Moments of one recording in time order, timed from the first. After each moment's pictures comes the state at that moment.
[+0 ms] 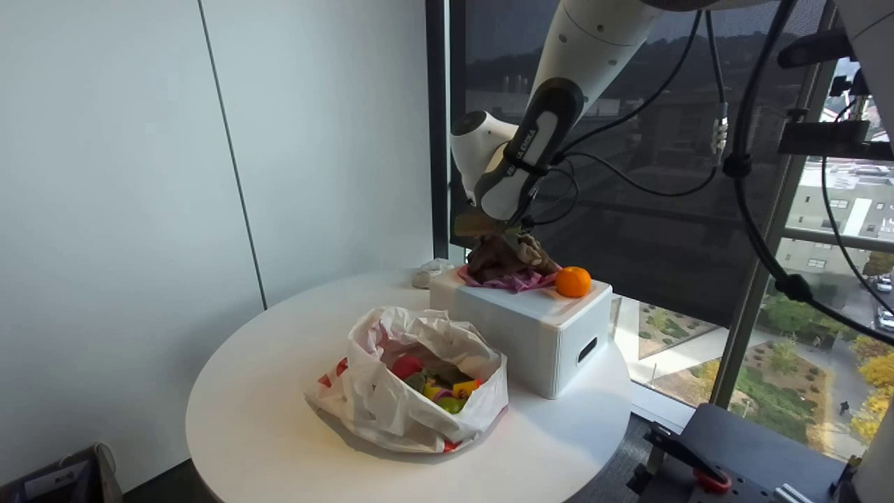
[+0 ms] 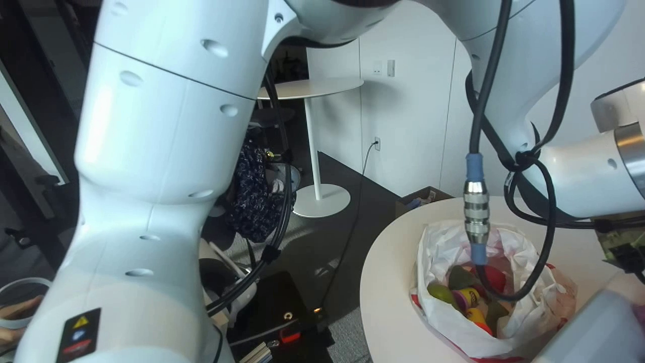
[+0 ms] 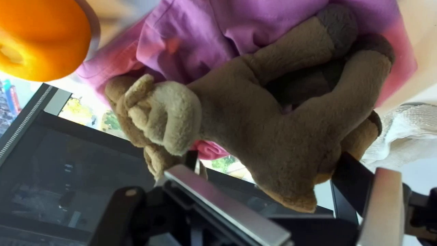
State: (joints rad) arm 0.06 0.50 -0.35 -1.86 -0.72 2.60 1.33
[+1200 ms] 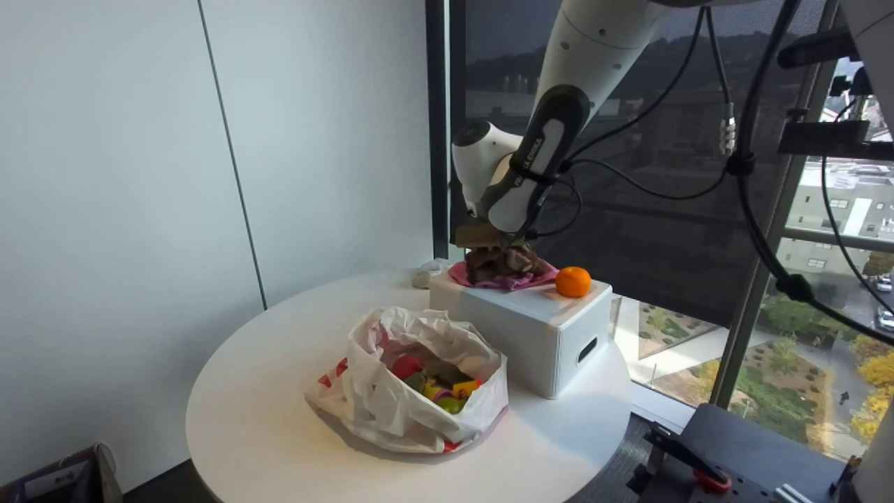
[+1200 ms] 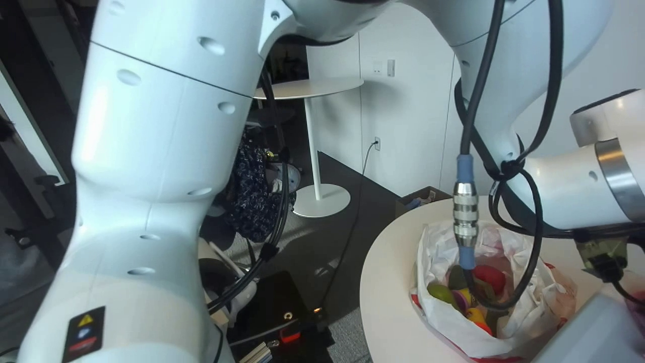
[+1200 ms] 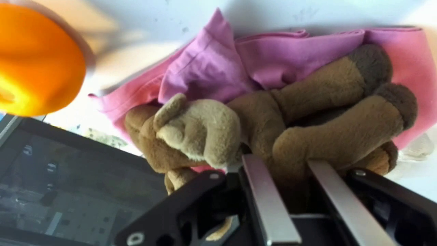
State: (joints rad) arm 0.09 0.48 -0.36 -1.94 -0.76 2.67 1.35
